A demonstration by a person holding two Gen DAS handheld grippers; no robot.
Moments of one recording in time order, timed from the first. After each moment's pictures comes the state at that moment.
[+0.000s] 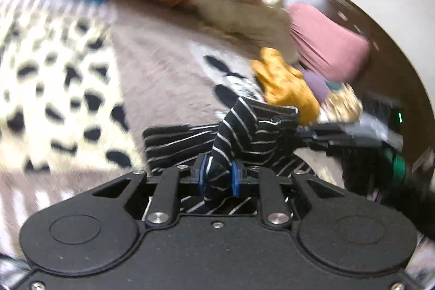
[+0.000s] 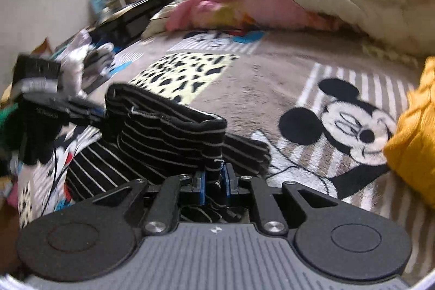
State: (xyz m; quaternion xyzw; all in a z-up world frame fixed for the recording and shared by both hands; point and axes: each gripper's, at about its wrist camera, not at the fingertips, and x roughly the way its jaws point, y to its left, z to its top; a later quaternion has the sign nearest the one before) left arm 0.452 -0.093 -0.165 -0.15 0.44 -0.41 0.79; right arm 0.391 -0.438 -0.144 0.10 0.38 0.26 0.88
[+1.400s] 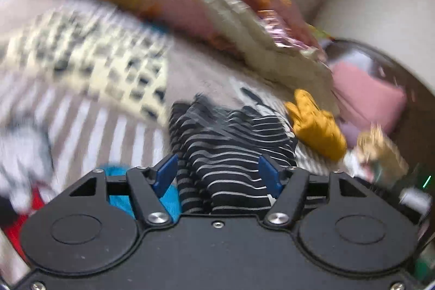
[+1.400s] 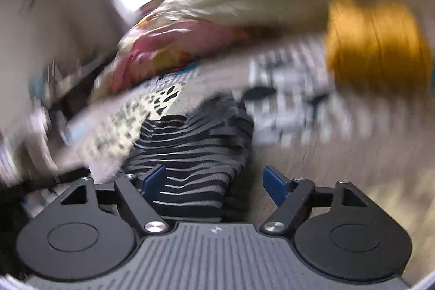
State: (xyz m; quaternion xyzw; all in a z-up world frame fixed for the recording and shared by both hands) left arm 0.324 -0.065 -0.172 -0.21 0.34 -0.26 0.88; right arm 0.270 -0.419 -0.186 0.31 0.31 0.09 0.89
